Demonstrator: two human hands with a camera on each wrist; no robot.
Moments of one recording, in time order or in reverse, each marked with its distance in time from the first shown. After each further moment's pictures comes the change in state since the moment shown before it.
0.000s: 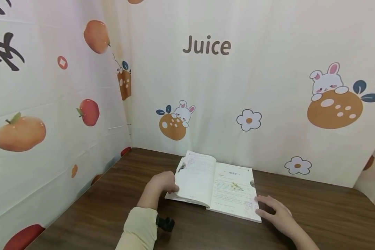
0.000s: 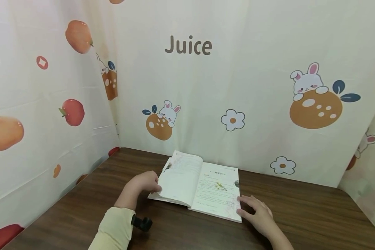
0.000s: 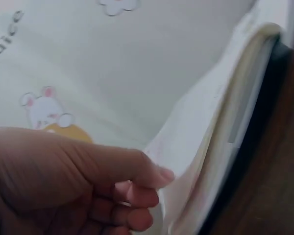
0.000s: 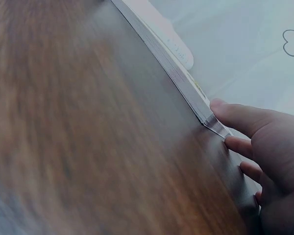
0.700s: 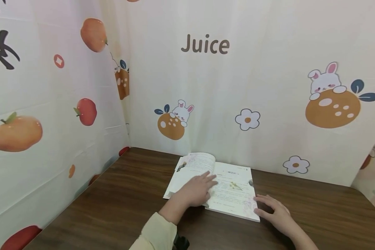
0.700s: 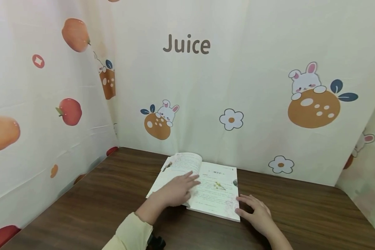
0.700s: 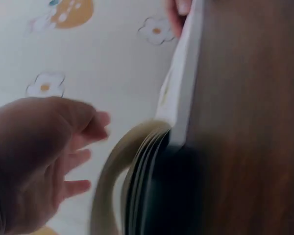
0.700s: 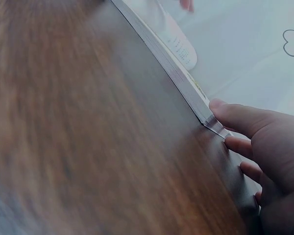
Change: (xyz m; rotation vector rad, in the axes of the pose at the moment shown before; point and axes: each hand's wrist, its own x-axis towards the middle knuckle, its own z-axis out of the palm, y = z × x) left_hand -0.001 0.079 0.045 0.403 0.154 0.532; right_hand 0.000 0.002 0.002 -0.009 0.008 -0.011
